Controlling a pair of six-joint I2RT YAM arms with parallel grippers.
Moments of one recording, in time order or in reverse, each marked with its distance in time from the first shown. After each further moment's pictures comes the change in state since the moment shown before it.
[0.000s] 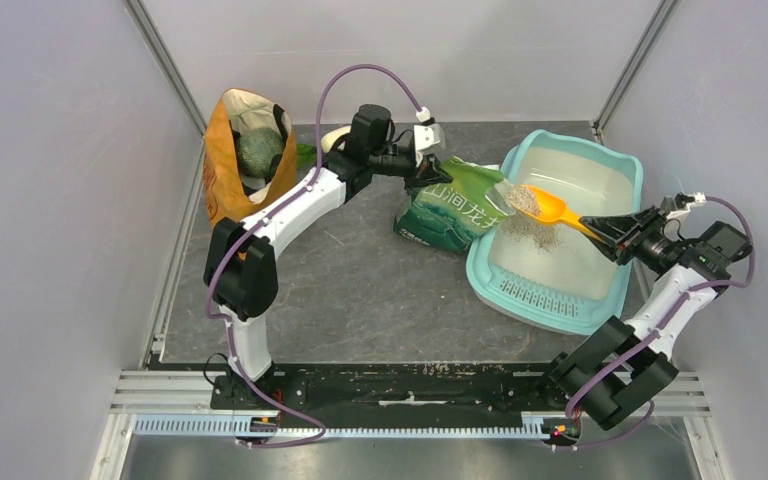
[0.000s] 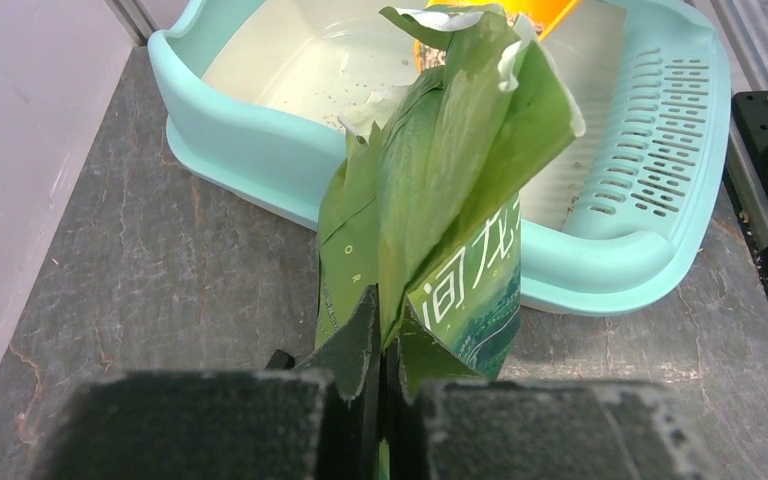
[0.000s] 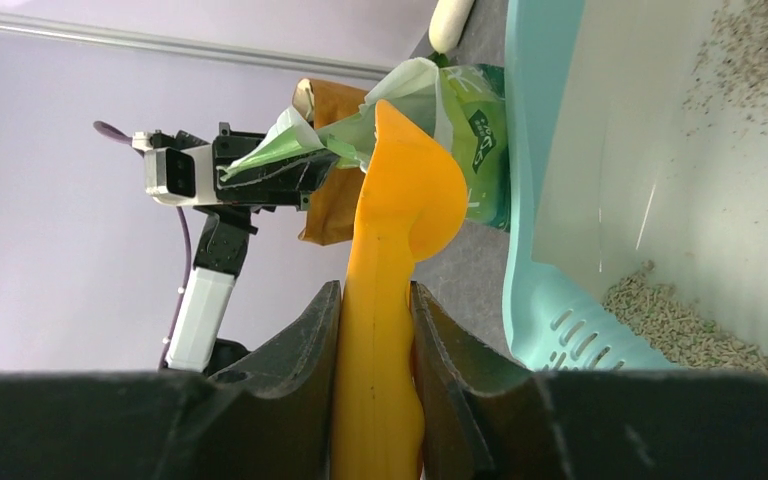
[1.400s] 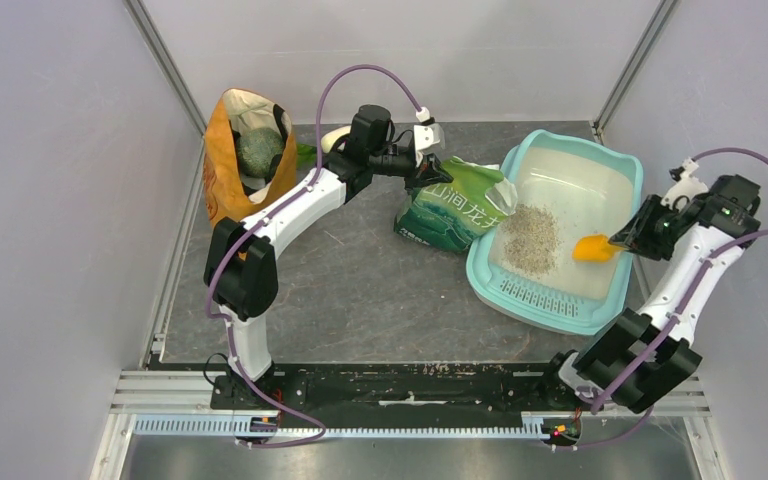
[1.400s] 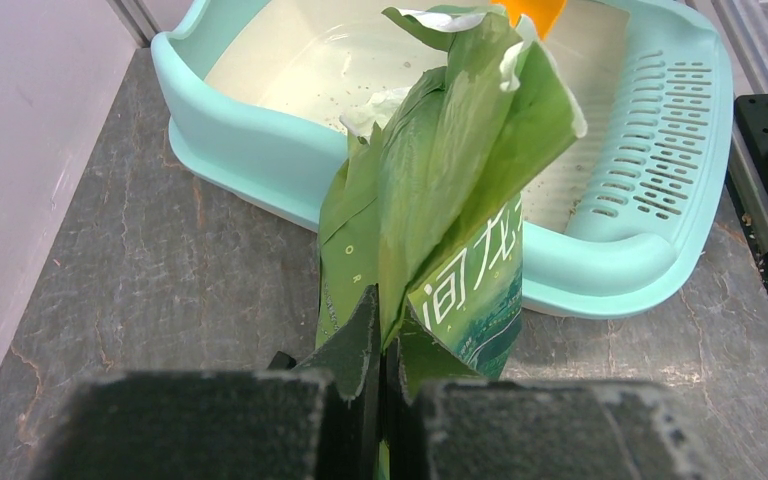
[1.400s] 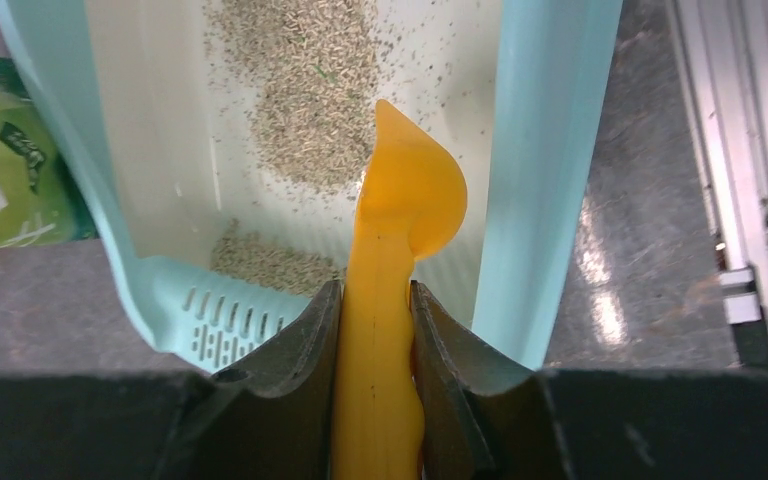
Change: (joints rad) left arm 0.000 0.002 -0.005 0.019 -0.002 -0.008; right arm 0.101 0.140 0.404 -0.465 0.908 -0.599
